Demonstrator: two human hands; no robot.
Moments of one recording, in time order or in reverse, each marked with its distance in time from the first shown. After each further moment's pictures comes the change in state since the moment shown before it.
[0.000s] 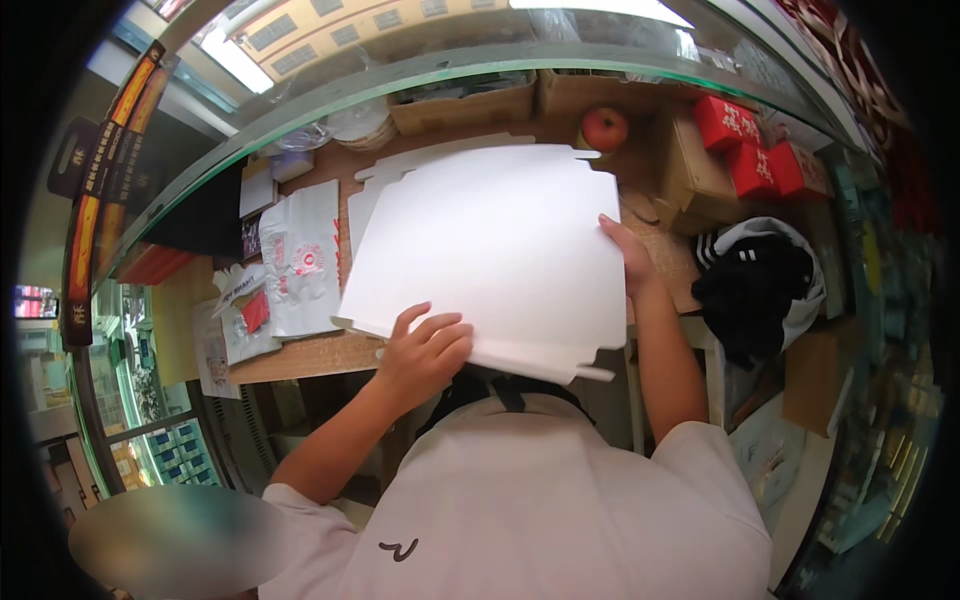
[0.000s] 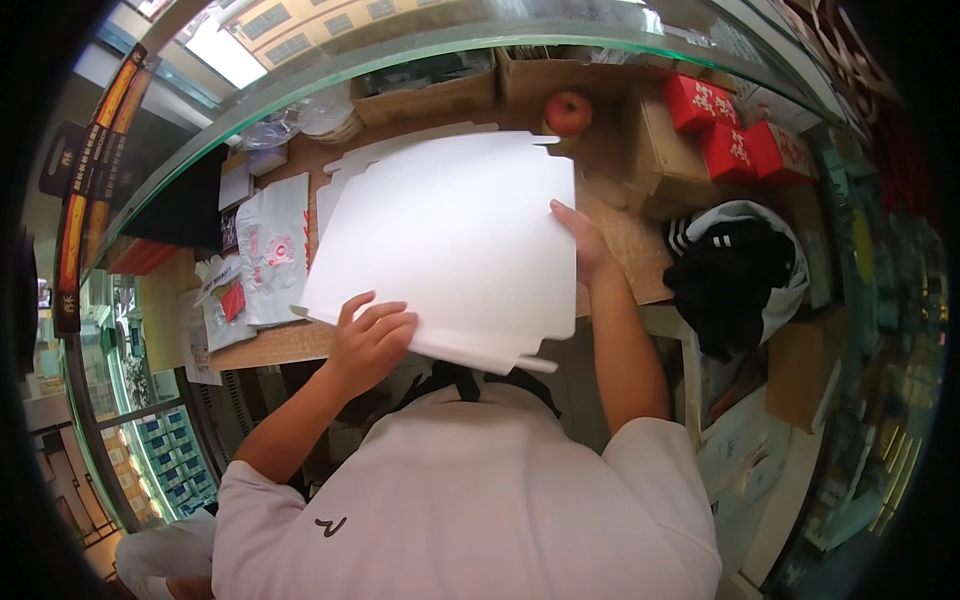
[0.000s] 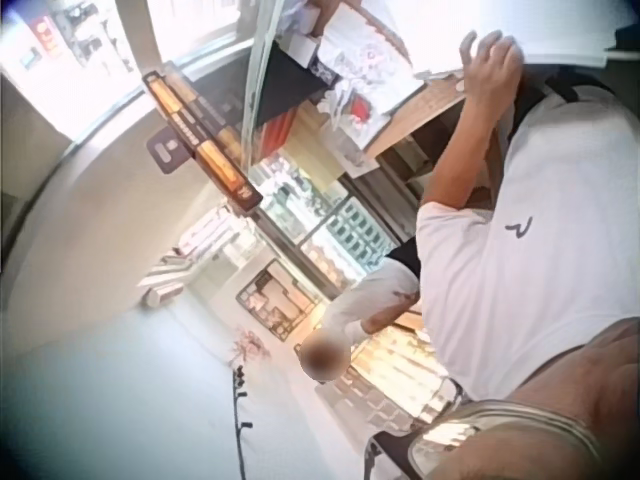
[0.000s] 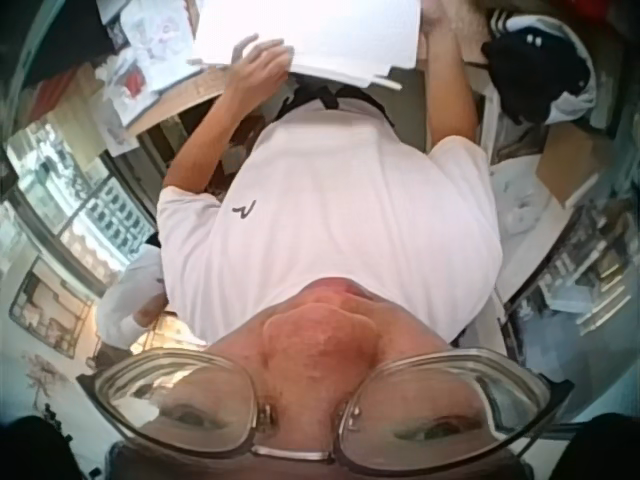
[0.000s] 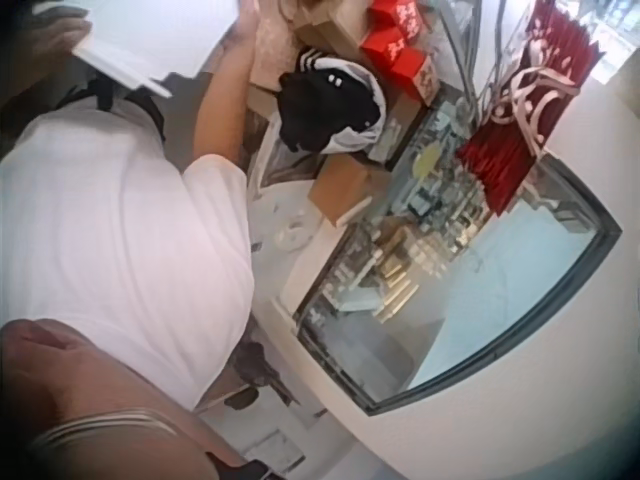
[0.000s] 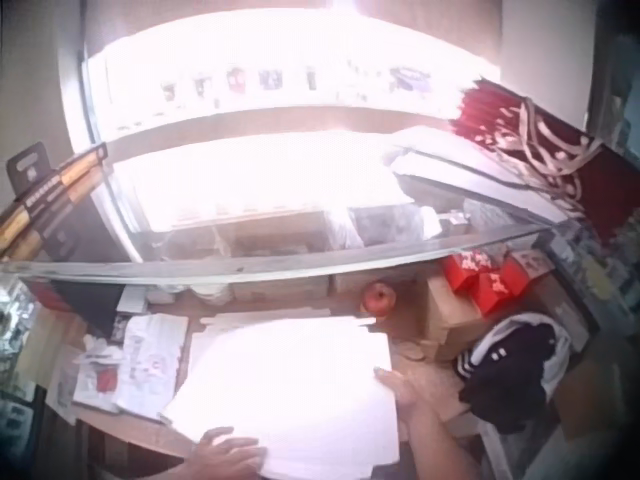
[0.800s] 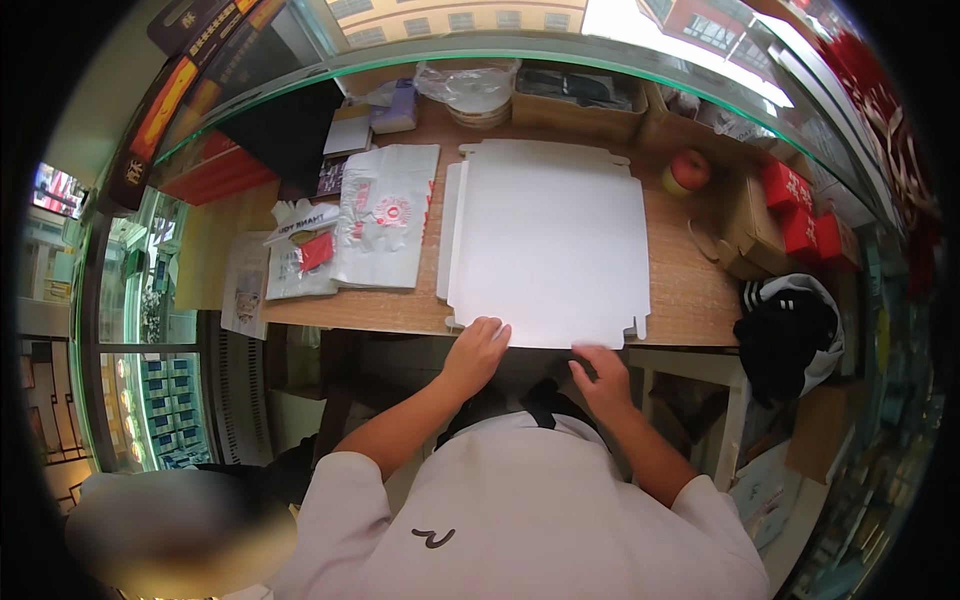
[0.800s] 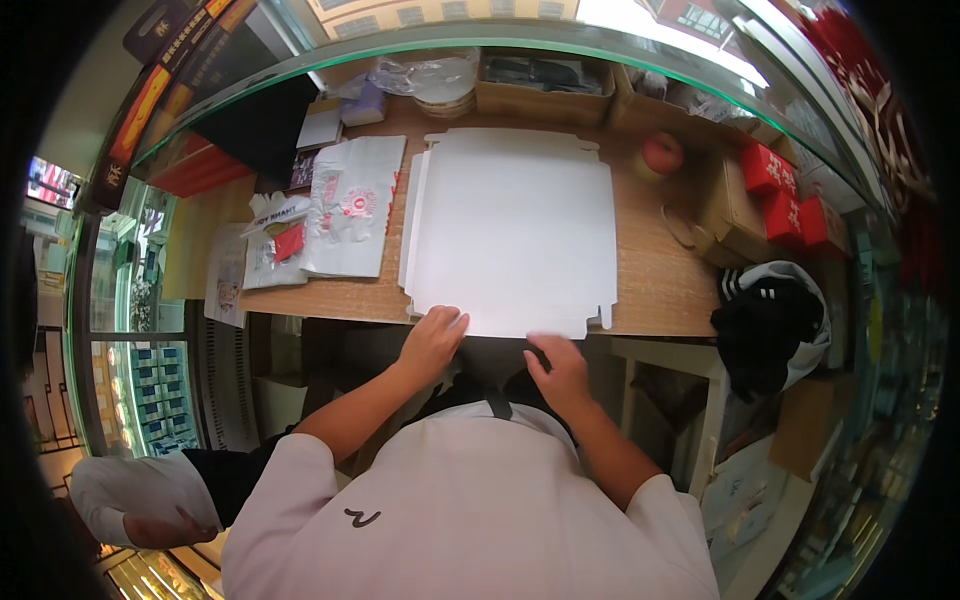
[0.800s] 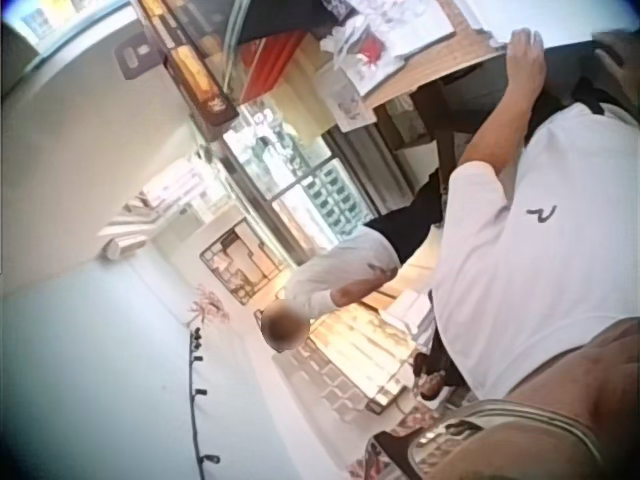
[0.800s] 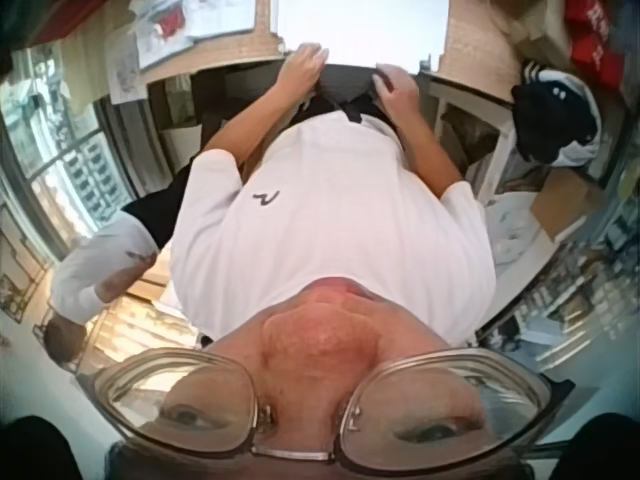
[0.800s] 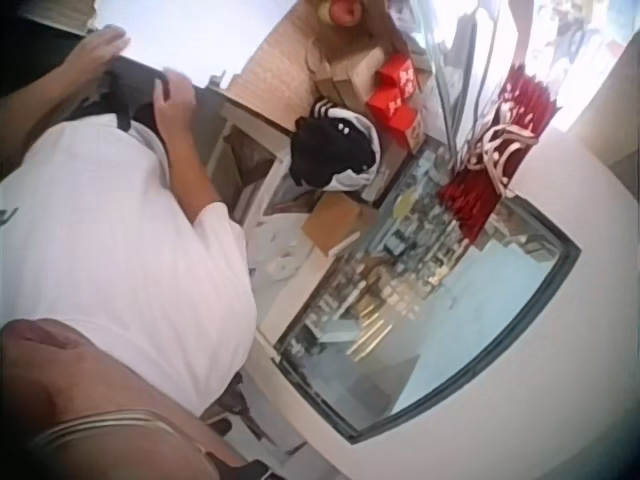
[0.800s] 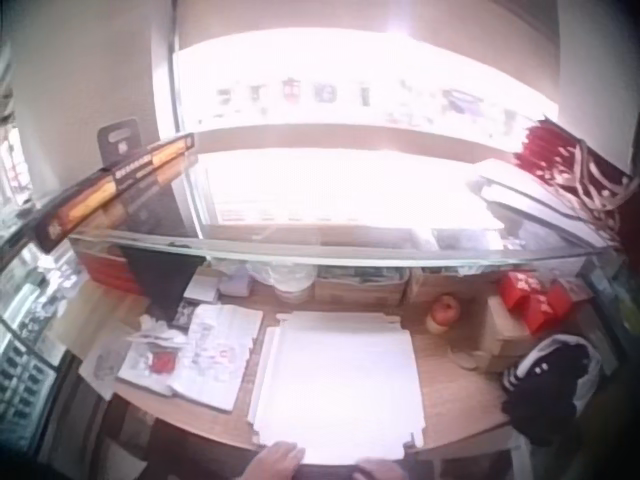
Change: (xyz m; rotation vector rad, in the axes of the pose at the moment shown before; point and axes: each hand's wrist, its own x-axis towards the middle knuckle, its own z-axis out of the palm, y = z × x) left_hand -0.113 -0.005 0.064 -0.028 0.005 -0.300; right_hand -0.115 0.160 0.098 -1.182 -0.017 -0.643
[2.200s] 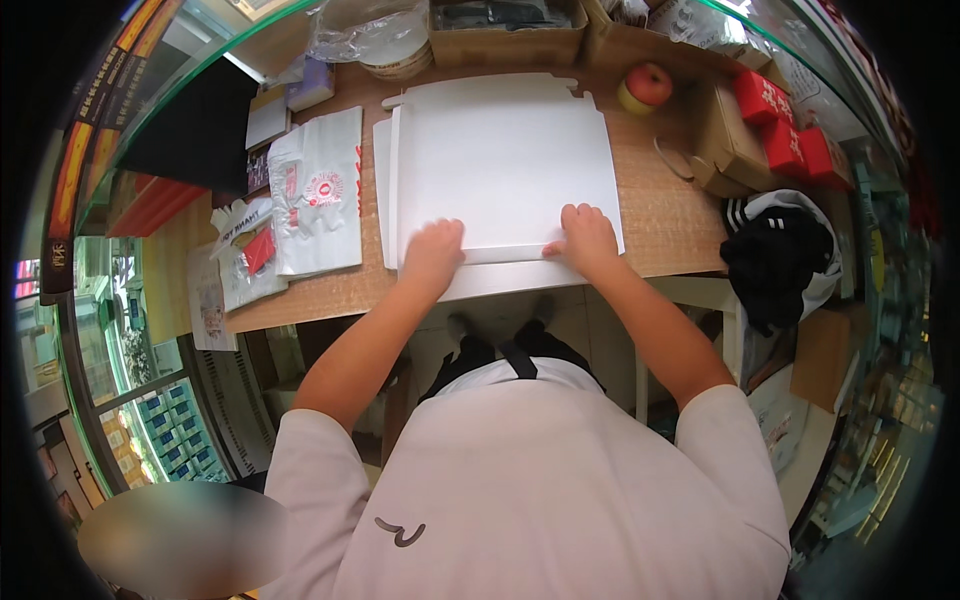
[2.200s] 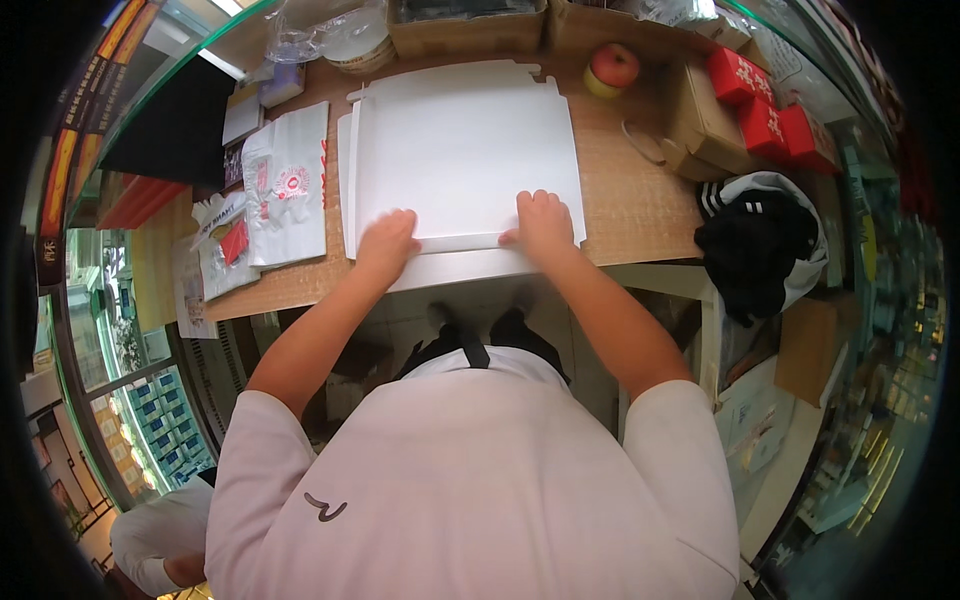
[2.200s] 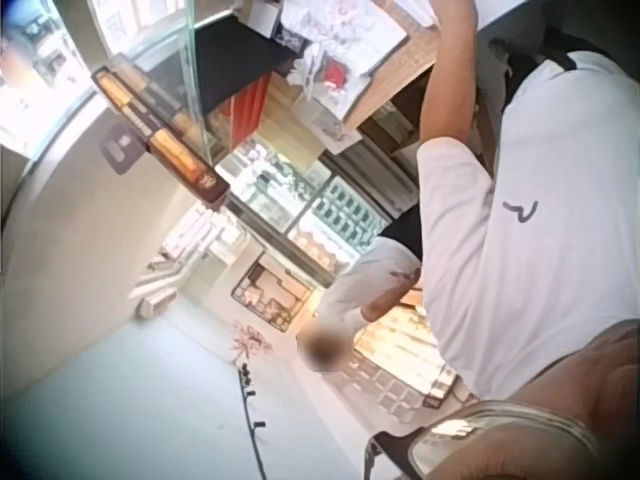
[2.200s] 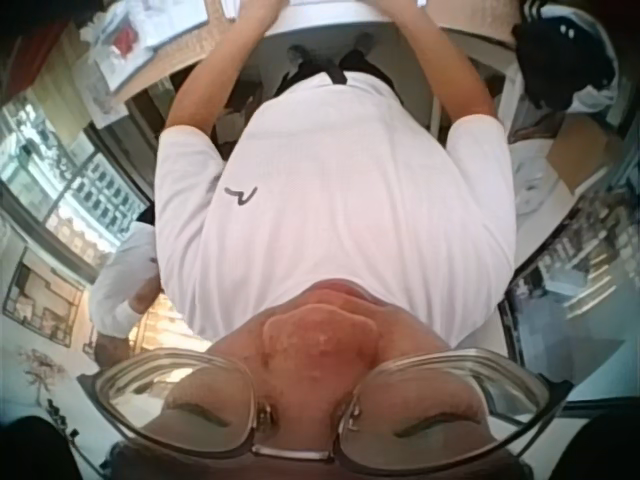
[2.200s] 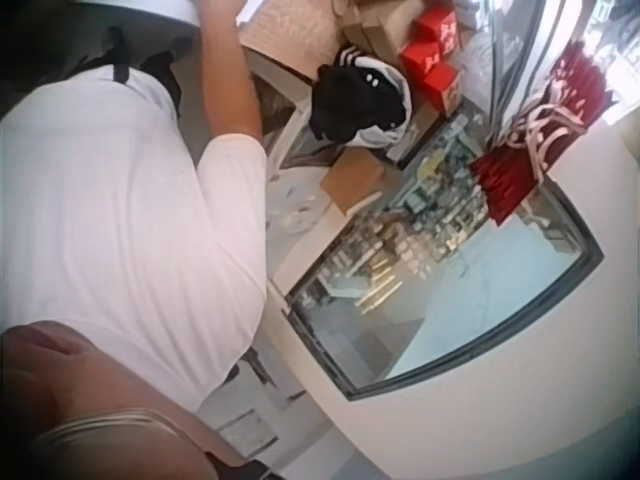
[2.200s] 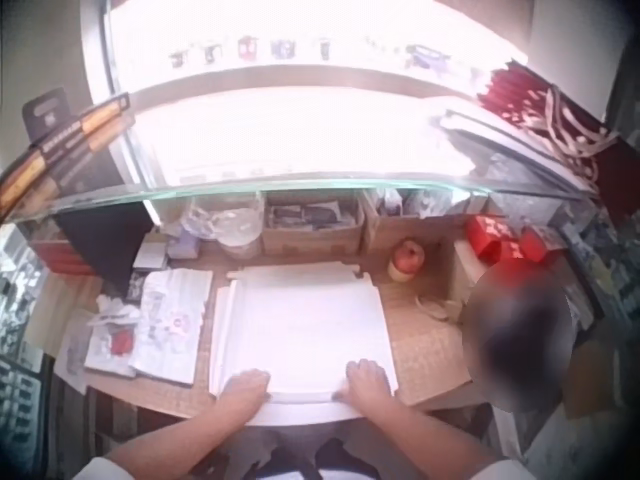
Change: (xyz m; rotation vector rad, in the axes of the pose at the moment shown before) left_hand 0.086 -0.048 0.013 0.158 -0.274 -0.221; right_hand 0.115 0.058 -0.012 -0.659 -0.191 0.163
